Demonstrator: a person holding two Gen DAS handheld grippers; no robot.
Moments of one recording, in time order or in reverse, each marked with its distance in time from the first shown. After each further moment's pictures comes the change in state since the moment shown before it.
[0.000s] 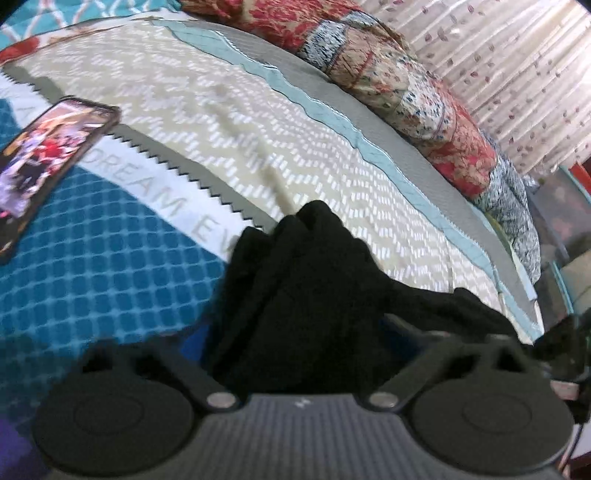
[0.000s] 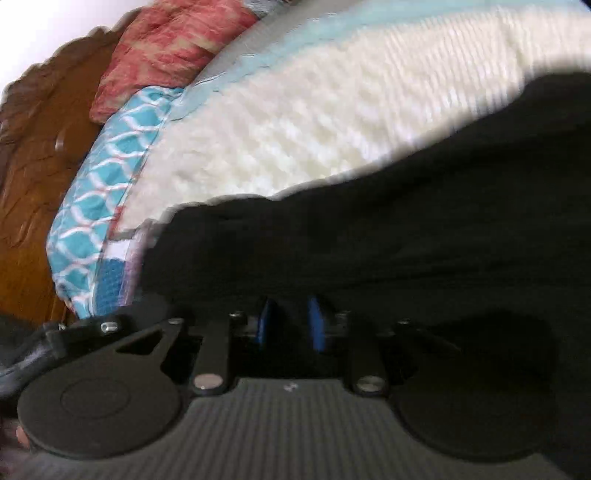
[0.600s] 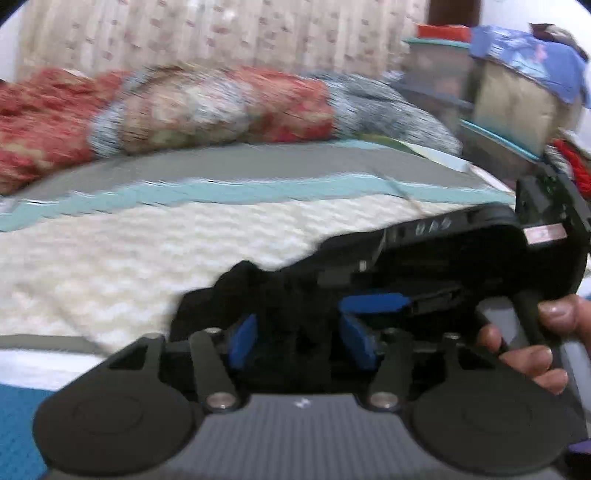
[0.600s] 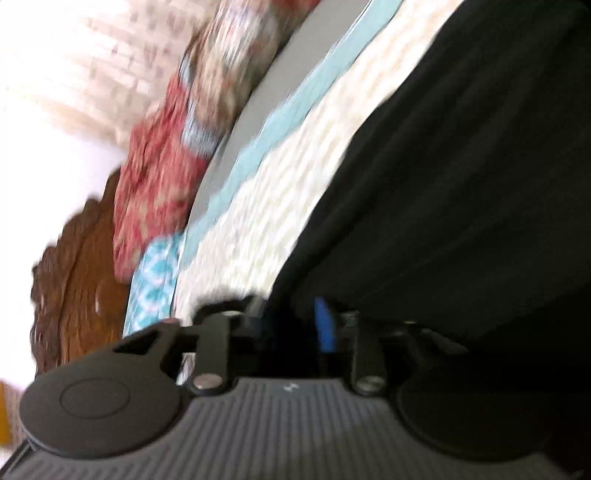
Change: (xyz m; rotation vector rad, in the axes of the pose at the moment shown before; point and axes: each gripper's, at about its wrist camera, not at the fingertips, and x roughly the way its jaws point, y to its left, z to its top) left arm 0.024 -0.182 -0.061 0.702 -0.050 -0.095; right arm -0.126 -0.092 -0.008 0.385 -0.313 0.123
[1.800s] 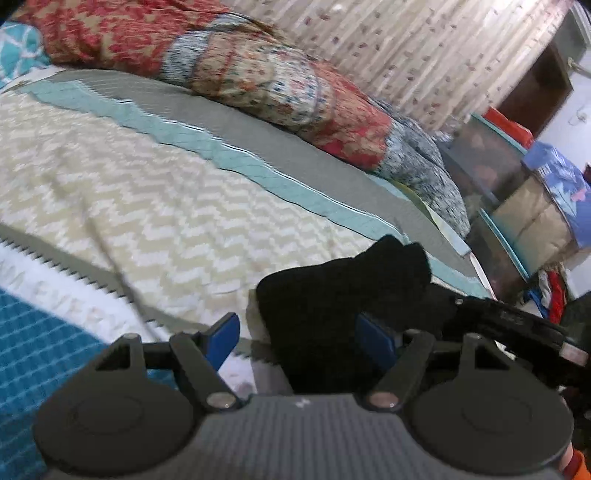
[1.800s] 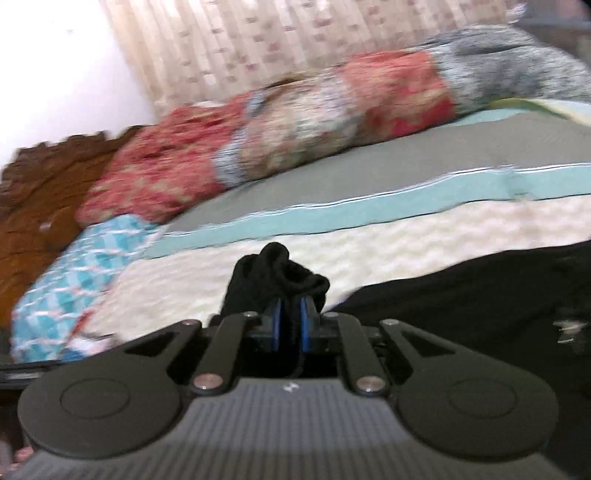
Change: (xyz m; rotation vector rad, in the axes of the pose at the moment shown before) left arm -0.026 0.096 0.007 -0.453 -0.006 -0.111; right arm -0.056 0.061 0.014 -0.601 -0.206 -0.203
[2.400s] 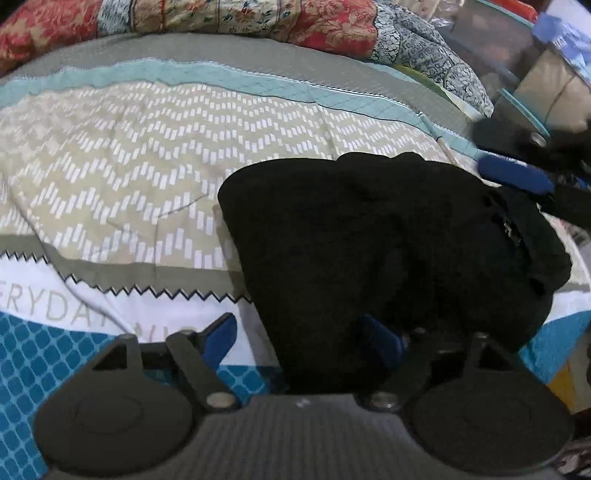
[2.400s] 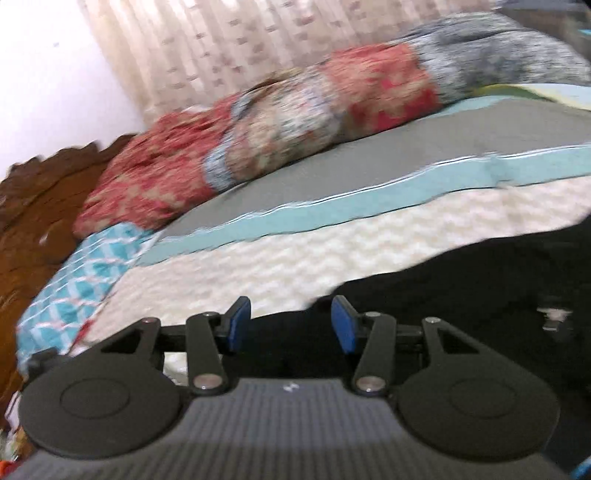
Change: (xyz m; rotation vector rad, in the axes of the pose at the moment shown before) left arm 0.086 -0.035 -0.044 0.224 0.260 0.153; right arm 0.007 -0.007 -0.002 0.044 0.026 0.069
